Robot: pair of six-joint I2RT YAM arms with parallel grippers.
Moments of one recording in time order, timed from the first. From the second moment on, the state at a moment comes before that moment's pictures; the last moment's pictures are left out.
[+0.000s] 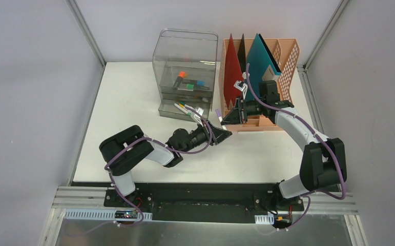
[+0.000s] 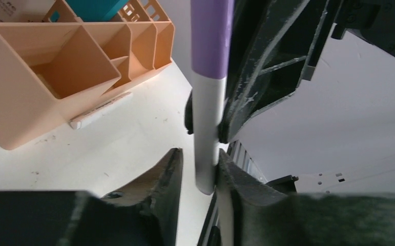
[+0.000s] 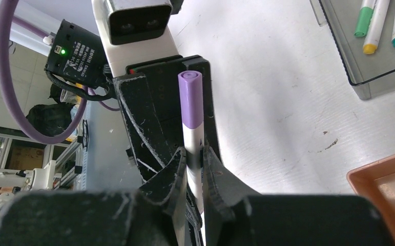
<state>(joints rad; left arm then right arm) -0.93 1.77 0.57 1.30 0.10 -0.93 0.27 1.49 1.05 -0.36 -1.21 0.01</state>
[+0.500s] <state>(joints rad) -0.95 1.77 0.53 1.34 0.08 -0.95 0.29 1.49 1.05 -0.44 -1.20 -0.12</state>
